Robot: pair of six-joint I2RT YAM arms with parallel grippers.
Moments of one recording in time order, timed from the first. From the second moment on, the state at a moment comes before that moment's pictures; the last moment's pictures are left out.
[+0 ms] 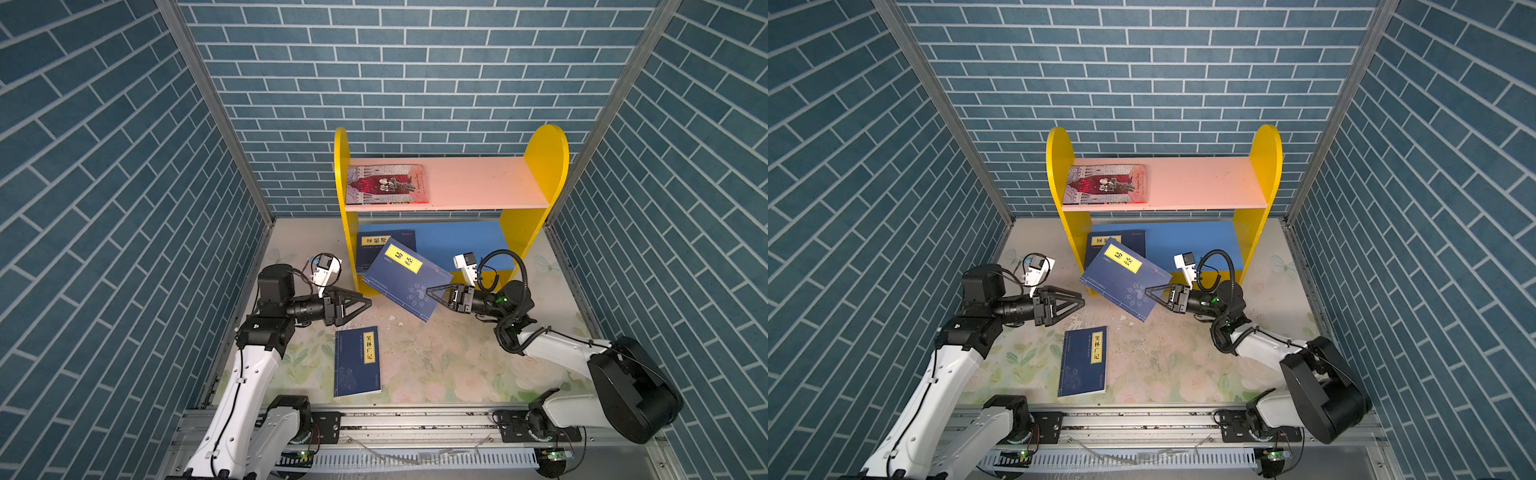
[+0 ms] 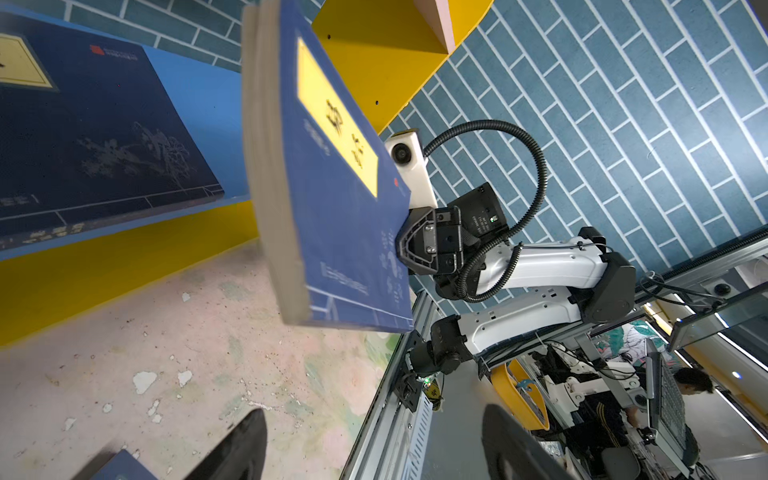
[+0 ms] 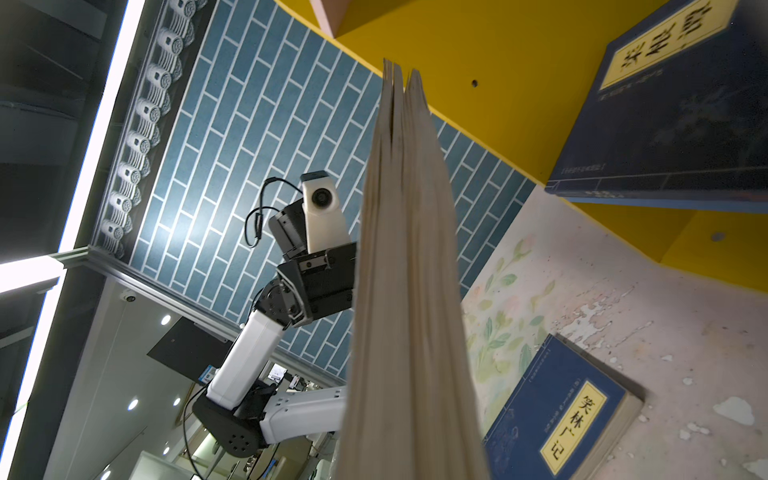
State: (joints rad) left arm -0.05 0.87 0.80 -0.46 1.21 -0.30; right arm 0.56 1.27 0.51 0.99 -0.94 1.18
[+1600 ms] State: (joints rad) left arm -0.14 1.01 0.71 -0.17 1.18 -0.68; right arm 0.67 1.19 0.64 0.42 -1.02 0.92
